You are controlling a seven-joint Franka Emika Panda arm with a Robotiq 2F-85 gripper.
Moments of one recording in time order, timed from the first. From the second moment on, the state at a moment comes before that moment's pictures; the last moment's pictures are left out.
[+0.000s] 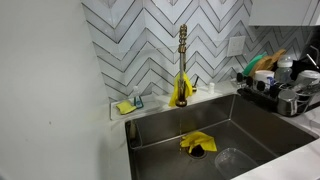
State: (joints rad) arm -0.14 0.08 -0.08 -2.20 0.03 2.22 0.60
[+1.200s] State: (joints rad) arm -0.06 -0.16 -0.02 -2.11 0.04 1.65 0.93
